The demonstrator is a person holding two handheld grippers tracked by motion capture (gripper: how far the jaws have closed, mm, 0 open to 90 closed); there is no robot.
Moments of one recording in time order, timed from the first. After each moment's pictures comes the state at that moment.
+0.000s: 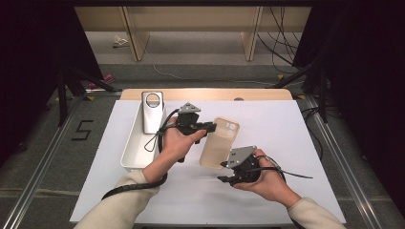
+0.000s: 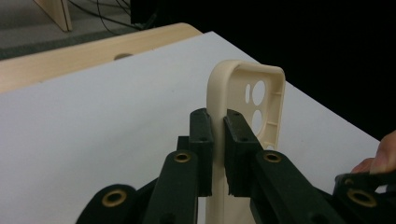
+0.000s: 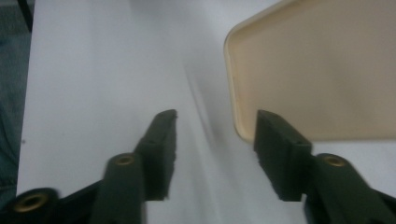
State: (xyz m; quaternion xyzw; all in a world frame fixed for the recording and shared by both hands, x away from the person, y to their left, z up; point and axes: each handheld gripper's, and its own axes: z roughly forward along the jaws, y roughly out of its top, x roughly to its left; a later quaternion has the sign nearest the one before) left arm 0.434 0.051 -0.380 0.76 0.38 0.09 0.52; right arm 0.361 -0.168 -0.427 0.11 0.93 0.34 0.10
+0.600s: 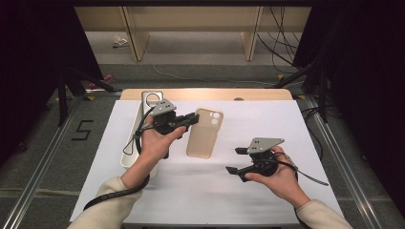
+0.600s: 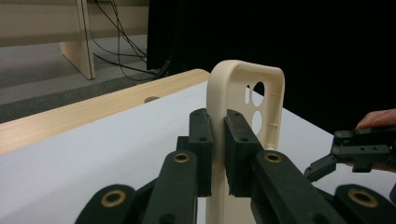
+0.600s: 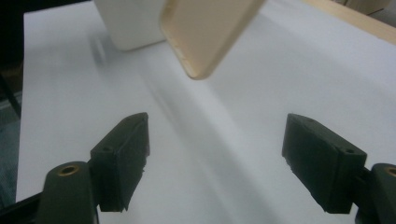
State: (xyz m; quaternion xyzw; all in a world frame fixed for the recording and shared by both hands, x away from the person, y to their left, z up) left arm 0.422 0.102 -0.362 0.72 0.36 0.14 0.58; right arm 0.371 -0.211 -0.425 0.23 0.85 0.45 0.10
